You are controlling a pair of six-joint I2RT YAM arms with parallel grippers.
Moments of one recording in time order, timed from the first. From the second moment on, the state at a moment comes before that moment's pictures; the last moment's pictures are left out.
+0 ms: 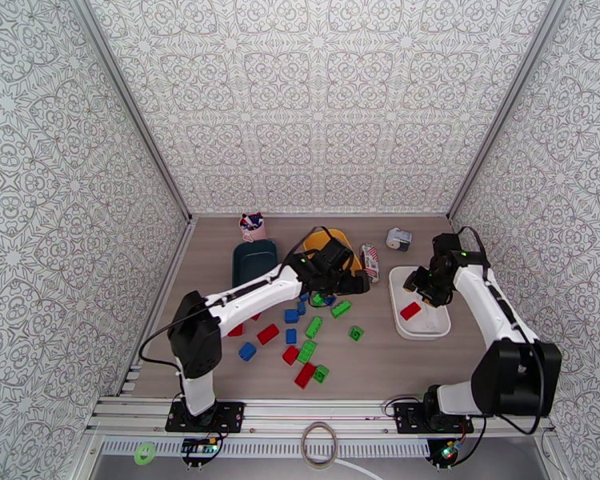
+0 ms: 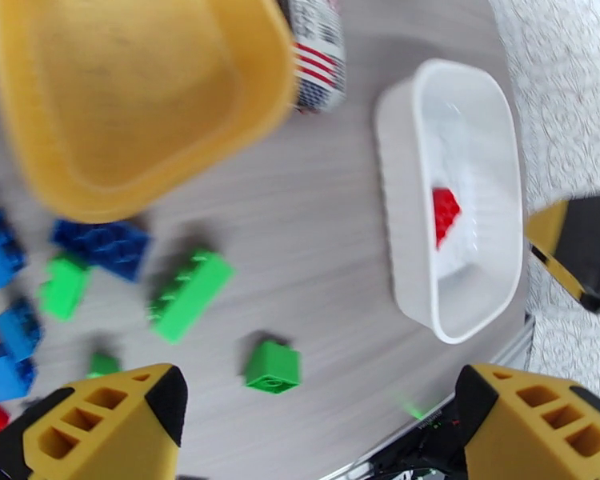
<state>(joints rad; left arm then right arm) -0.86 1.82 1.59 -0.67 0.09 -0.87 -0.04 1.39 1.19 -1.07 -0.17 0.55</state>
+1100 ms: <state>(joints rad) -0.73 0.93 0.68 -0.88 -0.02 -1.16 1.01 1.68 1.22 -0.91 -0.27 0.83</state>
